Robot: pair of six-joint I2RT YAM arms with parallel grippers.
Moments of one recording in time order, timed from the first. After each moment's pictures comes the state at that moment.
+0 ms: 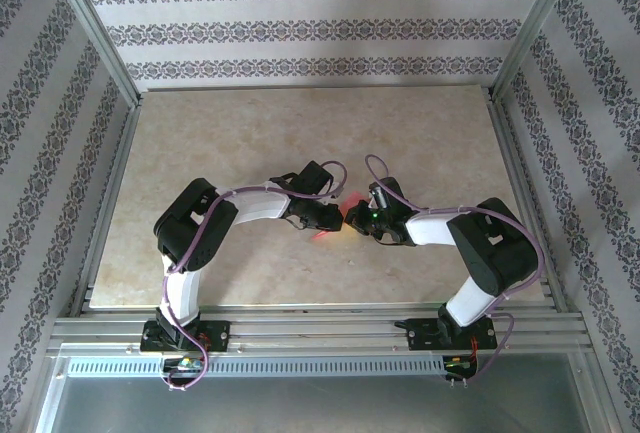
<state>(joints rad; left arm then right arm) -0.69 1.97 1.20 -0.31 0.41 -0.49 0.47 1.64 0.58 0.21 -0.35 0.97</state>
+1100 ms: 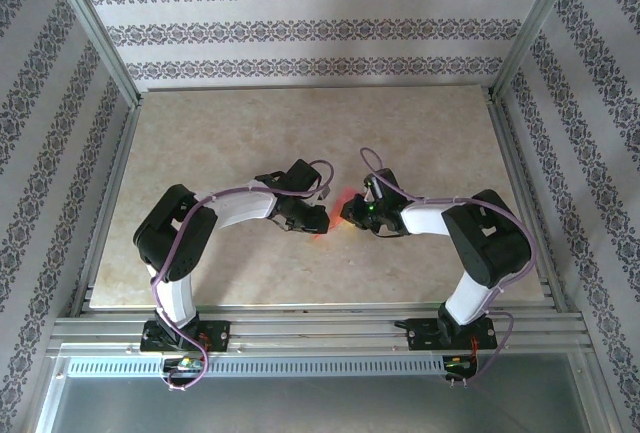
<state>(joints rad) -0.66 1.85 1.13 -0.45 0.40 -0.48 0.46 1.71 0.69 0.12 -0.40 0.91</state>
